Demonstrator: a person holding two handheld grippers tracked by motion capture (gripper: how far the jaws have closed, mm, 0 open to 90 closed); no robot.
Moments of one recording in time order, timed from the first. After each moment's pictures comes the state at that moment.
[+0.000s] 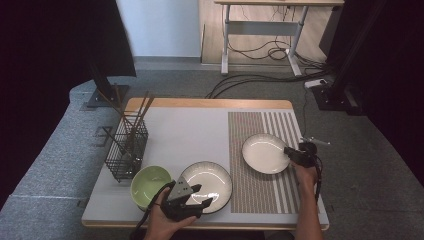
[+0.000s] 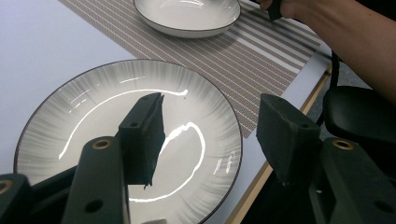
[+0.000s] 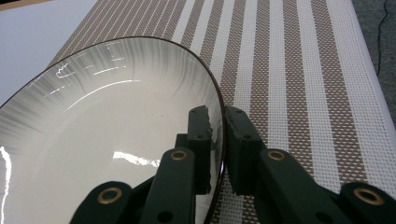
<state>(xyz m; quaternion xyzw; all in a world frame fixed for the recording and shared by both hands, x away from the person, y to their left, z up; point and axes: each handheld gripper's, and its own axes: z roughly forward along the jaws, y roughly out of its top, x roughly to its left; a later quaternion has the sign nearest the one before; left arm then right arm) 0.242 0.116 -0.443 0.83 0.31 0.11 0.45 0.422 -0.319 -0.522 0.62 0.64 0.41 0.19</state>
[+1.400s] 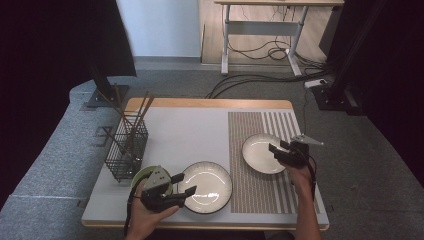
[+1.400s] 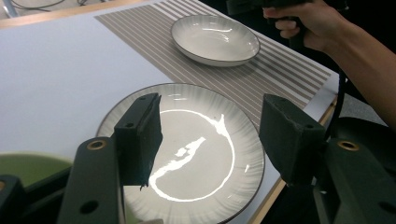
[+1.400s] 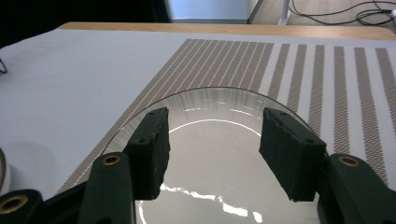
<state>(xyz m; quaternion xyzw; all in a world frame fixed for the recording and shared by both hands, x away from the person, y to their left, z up) 0.251 0.165 -0.413 0.79 0.35 0.12 0.49 0.395 -0.273 -0.478 0.51 0.68 0.47 0.22</state>
